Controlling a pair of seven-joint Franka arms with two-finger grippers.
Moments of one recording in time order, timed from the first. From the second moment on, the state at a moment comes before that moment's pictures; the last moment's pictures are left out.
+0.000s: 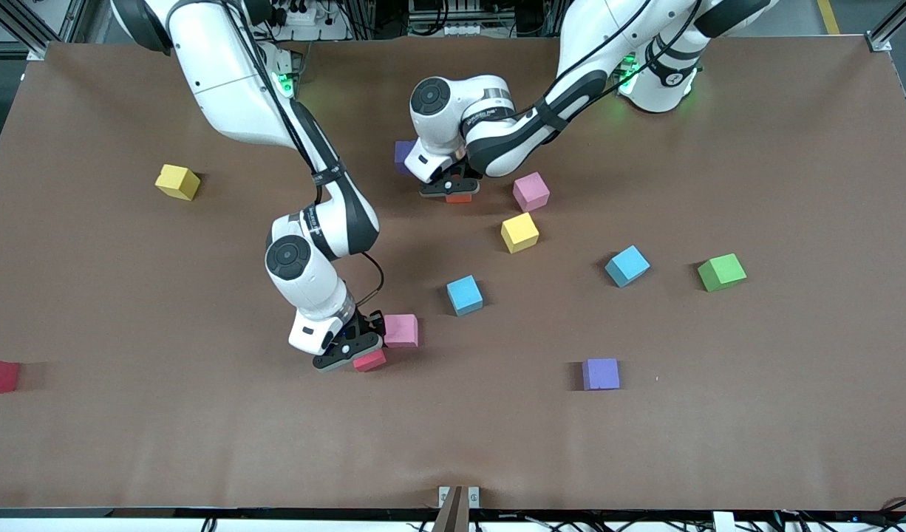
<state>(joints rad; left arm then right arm) -0.39 0.70 -0.73 -1.84 0.51 2.19 -1.39 0.58 0.77 -0.17 -1.56 0.24 2.58 -0.11</state>
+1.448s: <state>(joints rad) -0.05 0.53 -0.72 -1.85 0.51 2.10 -1.44 0.59 0.56 -0.19 -1.52 0.22 1.99 -0.05</state>
